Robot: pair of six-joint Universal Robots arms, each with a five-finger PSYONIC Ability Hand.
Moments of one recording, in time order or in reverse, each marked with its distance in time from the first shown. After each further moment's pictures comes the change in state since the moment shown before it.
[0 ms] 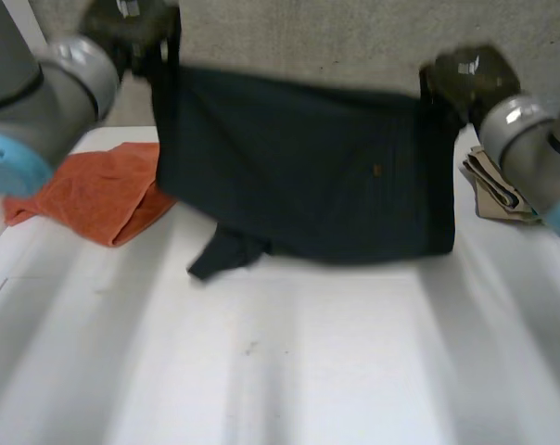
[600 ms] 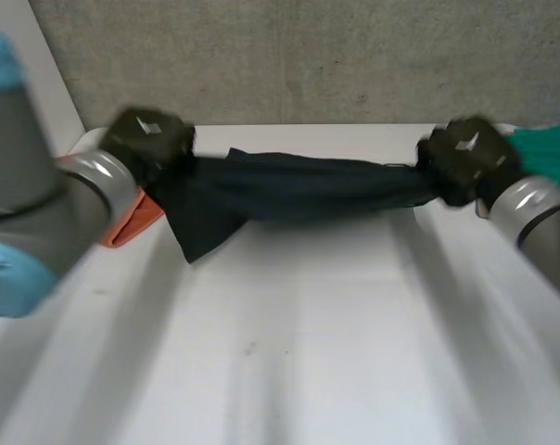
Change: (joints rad) left arm -0.074 0.295 -0.585 -0.020 -0.114 0.059; right arm -0.082 -0.265 0.515 -0.133 -0.148 -0.085; left_hand 0.000 -0.002 -0.021 -0.001 -0.009; right_hand -0.021 0.000 -0.008 -0.001 -0.024
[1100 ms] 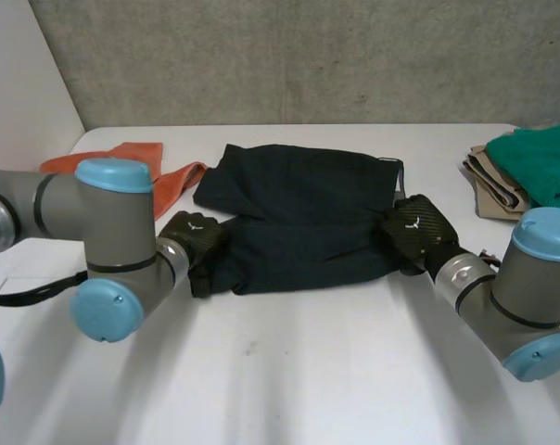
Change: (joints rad) left arm -0.037 -0.491 0.062 0.067 -0.039 -0.020; right arm 0.064 0.360 0.125 -0.324 -0.021 -0.154; left_hand -0.713 -0.759 -0.738 -0.762 -0.729; right_hand -0.320 -0.405 -0.415 -0.430 -0.380
